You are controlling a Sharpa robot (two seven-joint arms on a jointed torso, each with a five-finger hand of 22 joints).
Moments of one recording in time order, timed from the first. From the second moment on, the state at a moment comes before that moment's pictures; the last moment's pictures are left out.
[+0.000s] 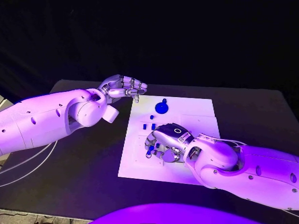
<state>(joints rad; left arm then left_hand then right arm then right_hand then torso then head) 1.19 -0.85 0.00 1.41 -0.25 -0.08 0.24 1.44 -0.21 0.59 0.02 0.24 0.87 0.20 0.26 0.29 0.83 0.15 0.49 0.16 0.93 0.08 1.07 0.36 0.17 0.80 0.17 0.98 0.75 1.09 -0.67 -0.17 1.77 -1.70 -0.37 -0.22 1.49 -0.21 0.62 0.11 0.11 1.10 0.11 0.23 0.45 1.20 0.12 0.18 0.07 1.47 -0.03 1.42 1.18 0.07 1.47 0.07 1.28 1.31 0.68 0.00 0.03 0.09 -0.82</state>
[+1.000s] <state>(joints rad) 1.19 -0.85 0.00 1.41 -0.25 -0.08 0.24 1.44 -0.21 0.59 0.02 0.24 0.87 0.21 0.26 0.29 0.83 0.15 0.49 0.16 0.93 0.08 1.07 0.36 0.17 0.79 0.17 0.98 0.75 1.08 -0.64 -0.17 1.74 -1.72 -0.35 -0.22 1.49 -0.21 0.62 0.11 0.11 1.10 0.11 0.22 0.45 1.20 0.12 0.17 0.09 1.47 -0.03 1.42 1.17 0.07 1.47 0.07 1.28 1.31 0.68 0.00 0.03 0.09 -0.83</state>
